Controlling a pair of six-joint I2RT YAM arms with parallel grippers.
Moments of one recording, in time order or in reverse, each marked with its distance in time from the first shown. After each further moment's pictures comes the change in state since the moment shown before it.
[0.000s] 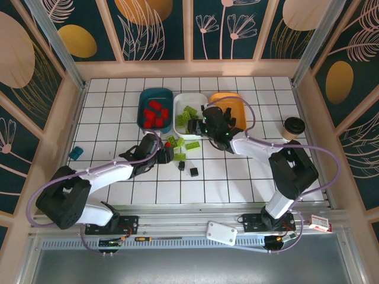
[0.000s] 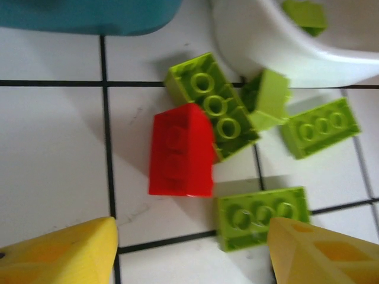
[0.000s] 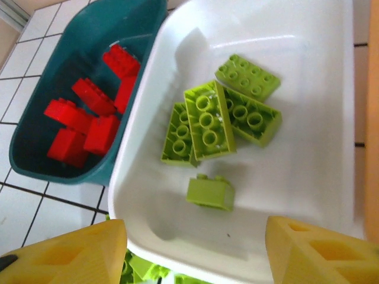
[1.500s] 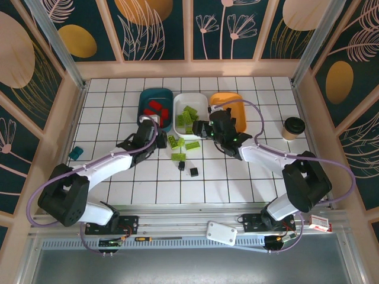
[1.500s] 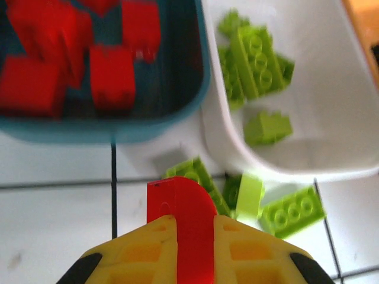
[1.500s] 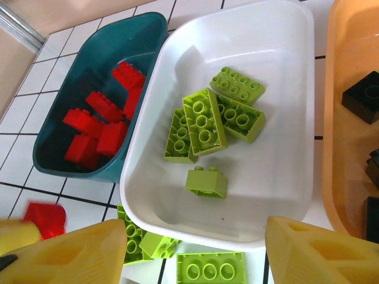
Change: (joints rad) left arm 0.074 0.006 0.180 -0.020 -0.052 0.034; right arm 0.003 -0.146 -0.096 0.007 0.030 0.023
